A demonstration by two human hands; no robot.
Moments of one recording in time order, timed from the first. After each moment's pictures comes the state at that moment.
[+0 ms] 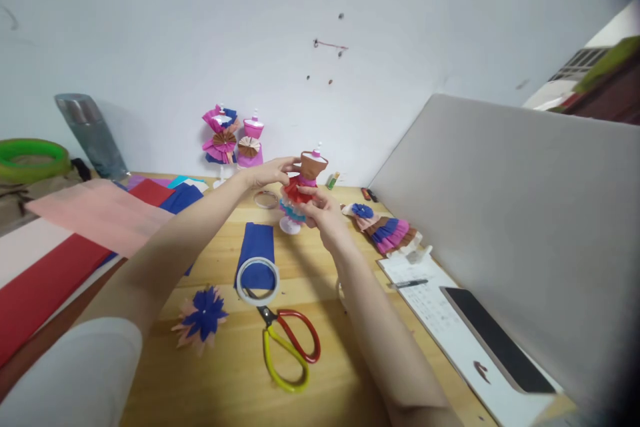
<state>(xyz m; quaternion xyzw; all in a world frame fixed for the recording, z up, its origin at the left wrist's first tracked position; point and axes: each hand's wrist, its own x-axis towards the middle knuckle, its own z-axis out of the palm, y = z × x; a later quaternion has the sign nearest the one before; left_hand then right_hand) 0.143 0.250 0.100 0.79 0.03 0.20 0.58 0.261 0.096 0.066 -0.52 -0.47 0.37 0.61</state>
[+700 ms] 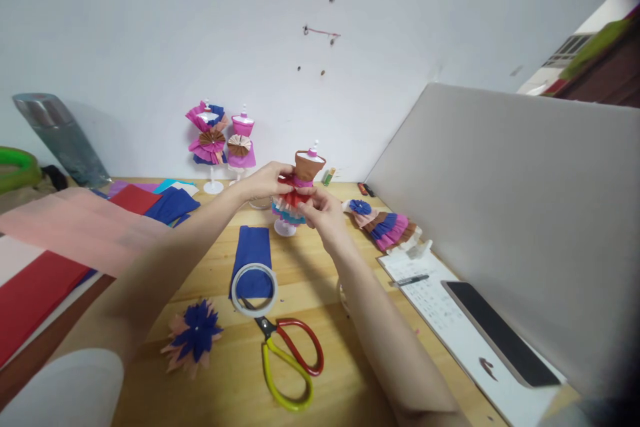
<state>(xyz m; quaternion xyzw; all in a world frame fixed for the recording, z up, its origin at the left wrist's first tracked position) 0.146 0.230 0.095 0.86 0.10 0.23 0.44 0.273 0.110 0.048 -0.51 -0.49 0.29 0.64</state>
